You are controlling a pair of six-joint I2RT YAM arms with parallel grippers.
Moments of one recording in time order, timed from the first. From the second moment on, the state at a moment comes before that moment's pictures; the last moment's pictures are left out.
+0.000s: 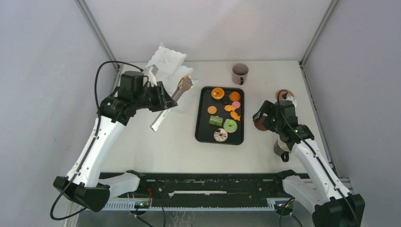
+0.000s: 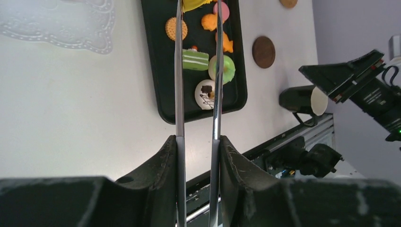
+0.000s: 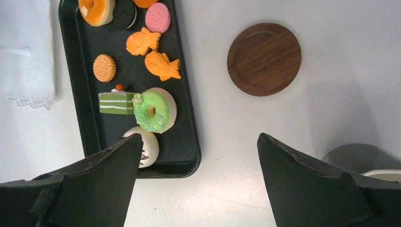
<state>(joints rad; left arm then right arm) -0.39 1.16 1.37 -0.87 0.28 -0.49 0.21 0.90 0.74 -0.59 0.09 0.64</state>
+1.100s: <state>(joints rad) 0.16 1.15 1.42 -0.73 0.61 -0.56 0.21 0.93 0.74 -0.56 0.09 0.64</state>
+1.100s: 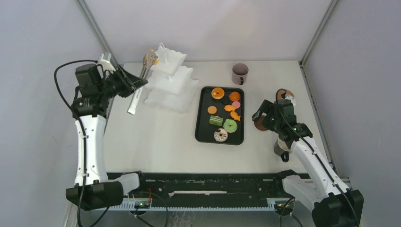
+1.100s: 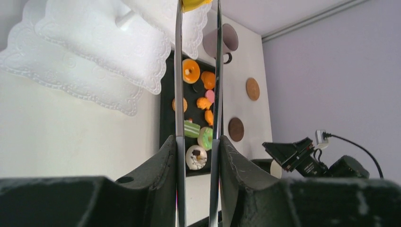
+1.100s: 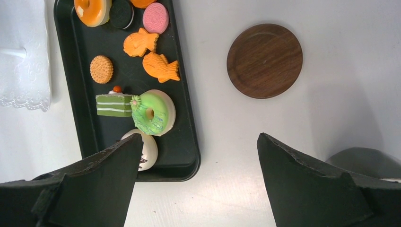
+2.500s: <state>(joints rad) 0.18 1.41 1.42 -0.54 0.69 -0.66 0.21 0.90 0.74 -0.58 0.12 0.68</state>
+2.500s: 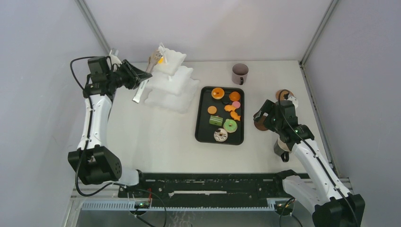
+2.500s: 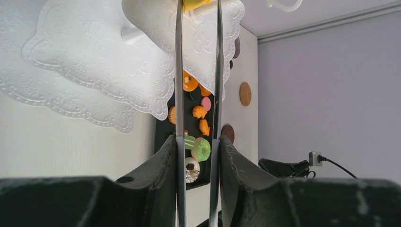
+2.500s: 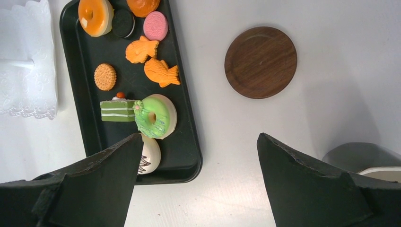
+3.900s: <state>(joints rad) 0.18 1.41 1.49 -0.69 0.62 -0.59 0.22 0.90 0.74 -0.58 0.12 0.69</state>
